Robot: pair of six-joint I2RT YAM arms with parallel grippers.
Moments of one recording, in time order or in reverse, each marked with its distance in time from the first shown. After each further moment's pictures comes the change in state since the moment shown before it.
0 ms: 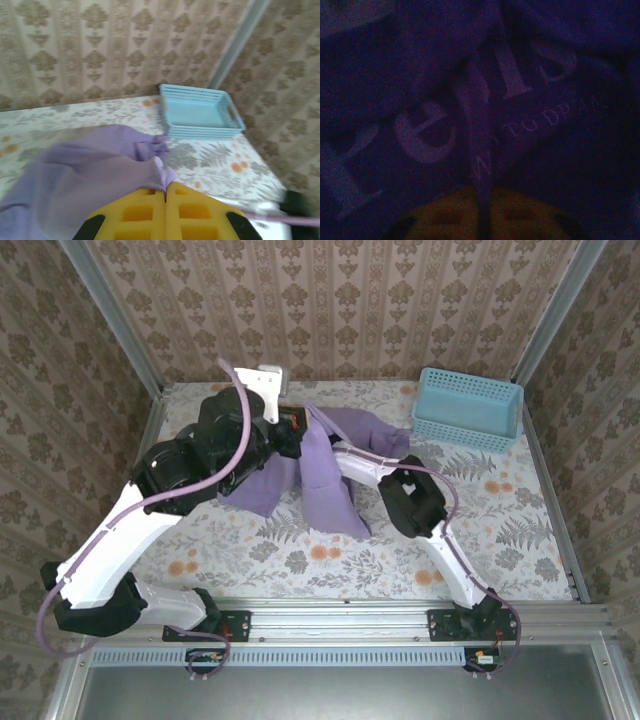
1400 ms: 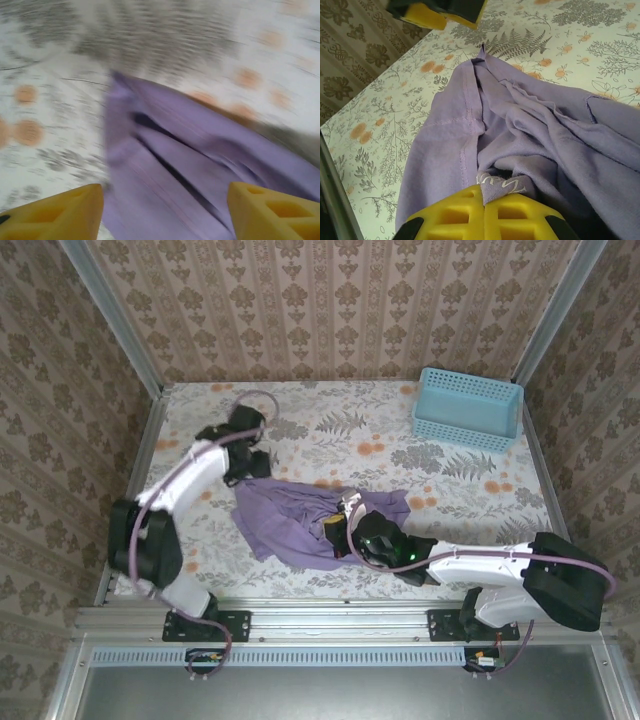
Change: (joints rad) left arm 0.518 0.219 -0.636 0.080 0.247 0.019; right arm 0.302 -1.055 -1.354 1.086 -0.256 -0.183
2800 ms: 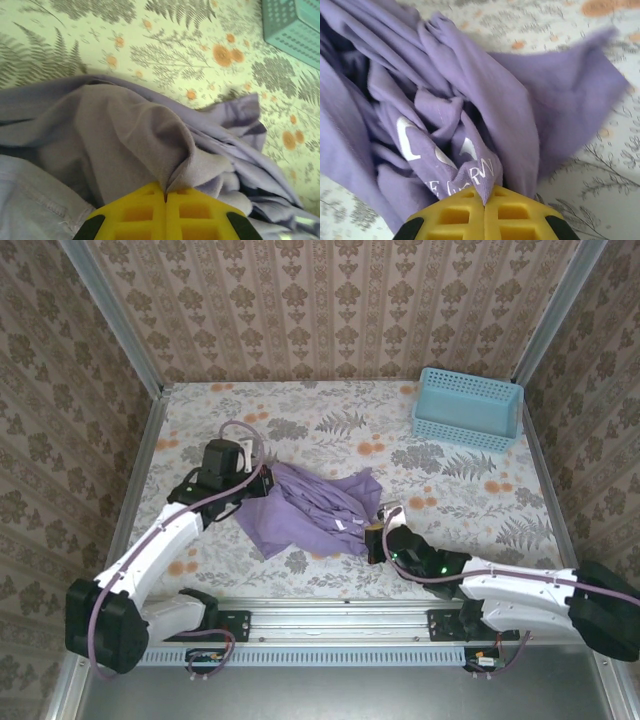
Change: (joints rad) left arm 0.048 -0.374 -0.391 0.431 0.372 -0.006; right arm -0.037 -0.258 -0.195 -0.261 0.172 0.142
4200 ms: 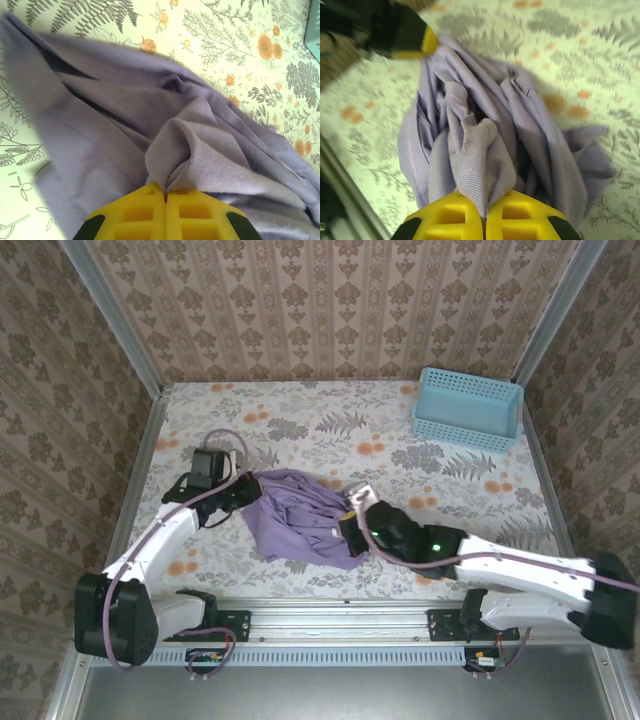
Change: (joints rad) left arm 0.175 0.037 -0.053 -0.050 0.096 -0.093; right arm 0.066 -0.068 0.391 -0.354 -0.093 -0.201
